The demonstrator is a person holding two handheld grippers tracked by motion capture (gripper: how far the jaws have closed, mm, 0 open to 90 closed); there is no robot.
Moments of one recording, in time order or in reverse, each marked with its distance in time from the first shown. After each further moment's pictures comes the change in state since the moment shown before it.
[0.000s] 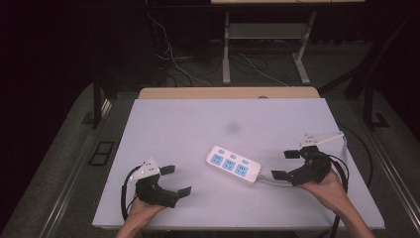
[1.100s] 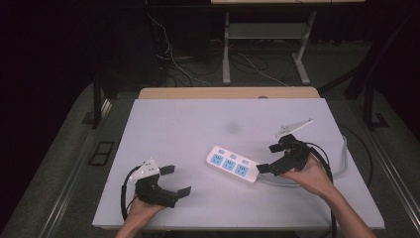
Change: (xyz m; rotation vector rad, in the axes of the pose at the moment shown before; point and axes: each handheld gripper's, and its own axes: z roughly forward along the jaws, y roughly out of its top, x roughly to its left) left arm 0.001 0.000 0.000 0.002 -0.002 0.000; right arm -0.006 0.033 0.044 0.162 0.003 -0.047
